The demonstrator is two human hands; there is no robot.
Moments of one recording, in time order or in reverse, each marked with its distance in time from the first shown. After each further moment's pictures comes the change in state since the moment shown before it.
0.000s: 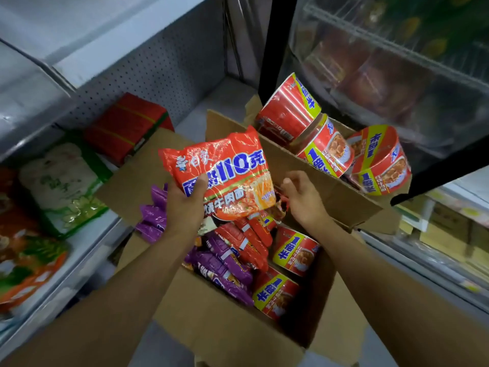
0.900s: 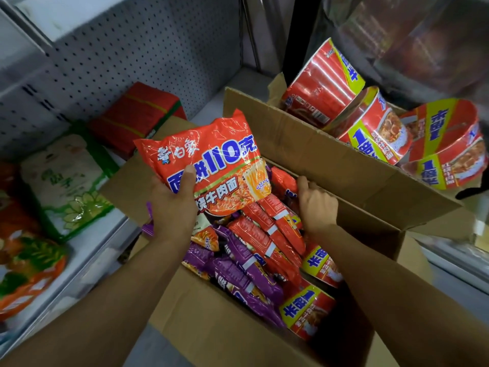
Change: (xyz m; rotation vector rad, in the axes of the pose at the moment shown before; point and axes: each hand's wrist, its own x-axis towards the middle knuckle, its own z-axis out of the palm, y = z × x) left_hand 0.039 -0.038 -0.028 0.024 0.172 0.150; right_hand 0.052 0.082 0.071 -1.074 0.165 -0.278
